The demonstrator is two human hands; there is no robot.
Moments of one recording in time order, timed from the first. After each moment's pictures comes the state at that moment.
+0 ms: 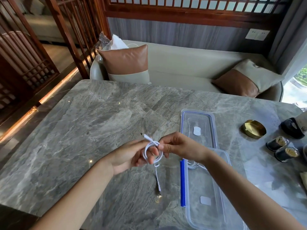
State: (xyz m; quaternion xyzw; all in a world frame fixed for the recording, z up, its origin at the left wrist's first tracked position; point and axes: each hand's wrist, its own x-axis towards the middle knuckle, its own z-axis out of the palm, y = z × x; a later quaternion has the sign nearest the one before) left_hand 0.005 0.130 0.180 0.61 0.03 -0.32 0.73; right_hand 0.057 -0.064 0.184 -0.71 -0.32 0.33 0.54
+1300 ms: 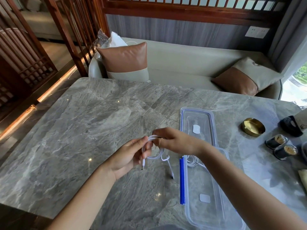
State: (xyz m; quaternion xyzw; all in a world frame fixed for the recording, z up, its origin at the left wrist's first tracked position) left_hand -0.007 0.126 0.174 0.57 0.03 -0.24 0.79; right_hand 0.059 -0.047 0.205 -0.79 -0.33 0.30 0.43
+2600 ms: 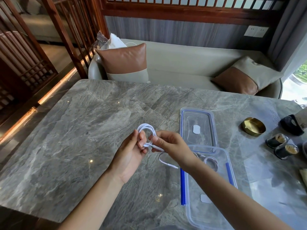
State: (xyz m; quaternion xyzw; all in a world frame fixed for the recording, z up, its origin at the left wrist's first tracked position) left_hand -0.003 0.112 0.161 0.44 0.05 -0.08 0.89; right_hand 0.038 -0.039 0.163 -0.65 -0.15 0.23 0.71
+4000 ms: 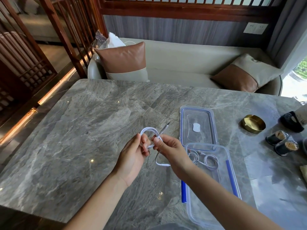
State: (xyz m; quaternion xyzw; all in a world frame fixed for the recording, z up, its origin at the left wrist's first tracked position) left_hand -0.011 0.101 0.157 0.46 0.08 -0.07 0.88; right_hand 0.019 -0.033 0.147 -0.62 -0.09 0.20 0.76
